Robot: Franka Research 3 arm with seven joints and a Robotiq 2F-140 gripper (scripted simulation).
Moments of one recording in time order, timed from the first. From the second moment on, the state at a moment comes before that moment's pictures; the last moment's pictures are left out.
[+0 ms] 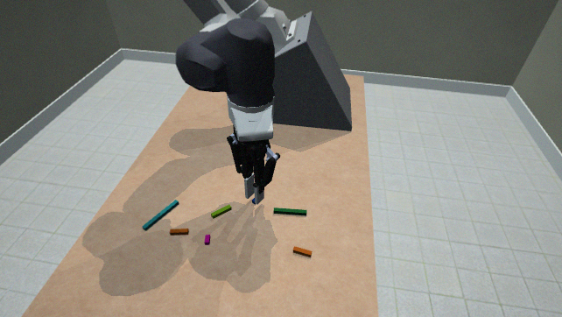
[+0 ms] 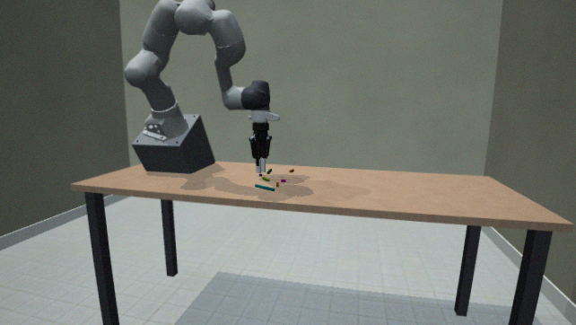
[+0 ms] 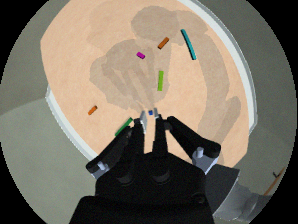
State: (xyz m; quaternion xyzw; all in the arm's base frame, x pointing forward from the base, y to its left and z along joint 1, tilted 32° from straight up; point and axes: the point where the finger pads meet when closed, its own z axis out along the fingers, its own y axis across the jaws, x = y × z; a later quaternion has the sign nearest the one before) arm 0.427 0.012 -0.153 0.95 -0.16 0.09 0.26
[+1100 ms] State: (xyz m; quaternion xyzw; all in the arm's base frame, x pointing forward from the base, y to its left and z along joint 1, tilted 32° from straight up) arm 0.428 0.004 -0.167 0.95 -0.15 0.09 0.26
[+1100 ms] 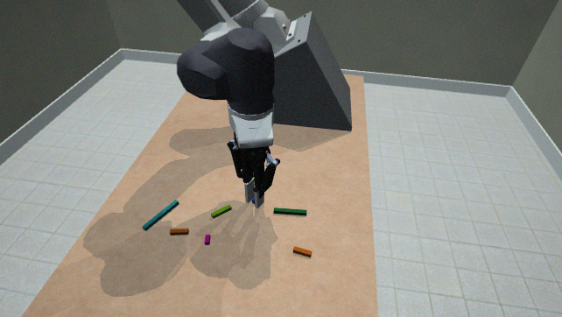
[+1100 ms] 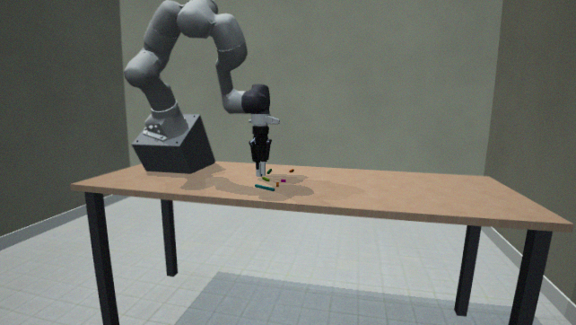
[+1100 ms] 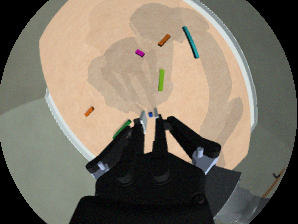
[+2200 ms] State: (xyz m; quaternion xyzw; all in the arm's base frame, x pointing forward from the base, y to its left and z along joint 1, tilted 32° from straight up) arm 0.428 0.004 -0.167 0.95 -0.16 0.09 0.26
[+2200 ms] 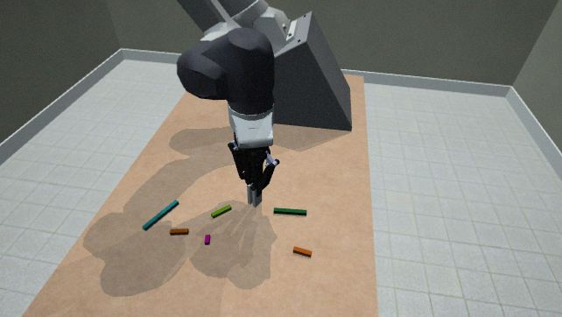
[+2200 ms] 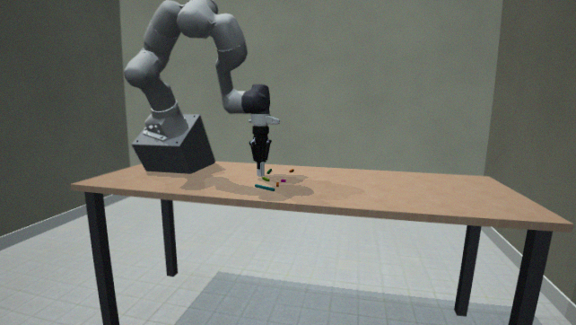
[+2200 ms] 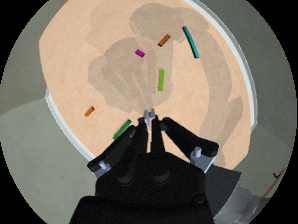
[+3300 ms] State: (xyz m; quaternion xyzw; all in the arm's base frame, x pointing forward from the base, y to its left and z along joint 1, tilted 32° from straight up) arm 0.428 0.004 -0.166 0.95 -0.16 0.09 0.26
